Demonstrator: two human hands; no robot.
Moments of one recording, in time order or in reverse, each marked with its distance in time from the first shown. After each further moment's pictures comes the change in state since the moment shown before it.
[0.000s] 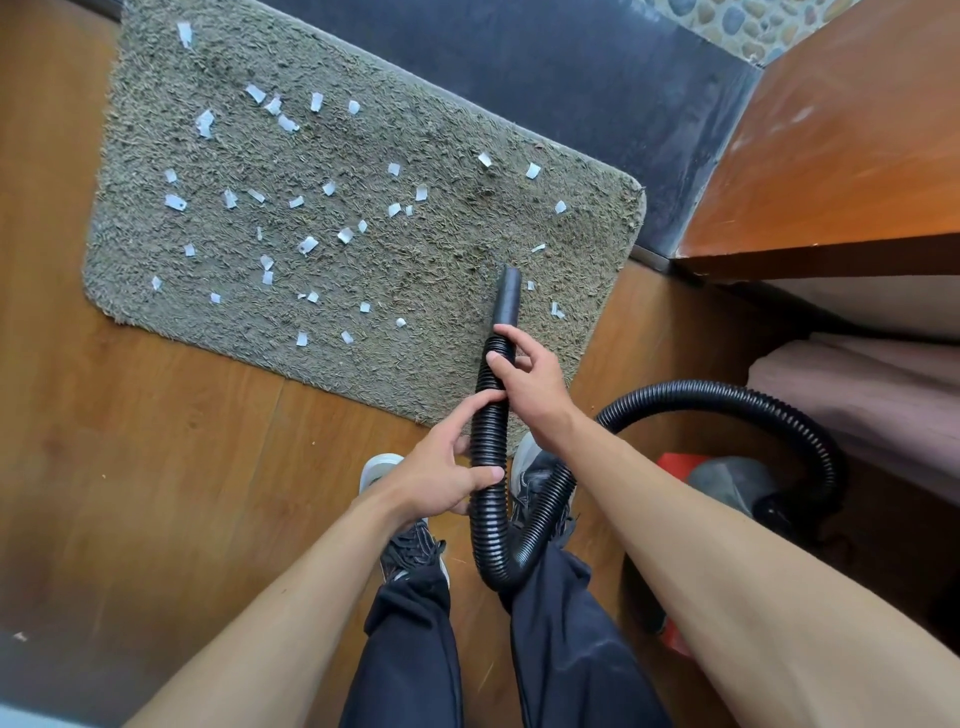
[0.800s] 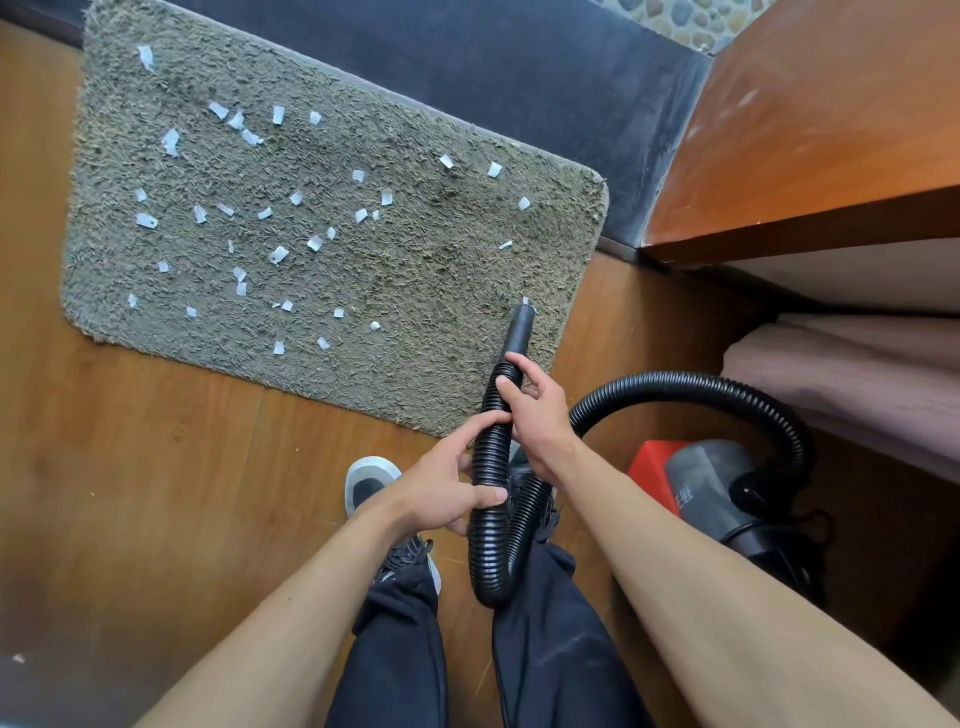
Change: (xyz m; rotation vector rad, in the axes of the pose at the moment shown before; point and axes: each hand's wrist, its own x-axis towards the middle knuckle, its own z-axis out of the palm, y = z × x) left_hand 0.001 0.000 0.033 0.115 -0.080 -0.068; right_hand -0.029 0.026 -0.033 0.200 0.122 0.132
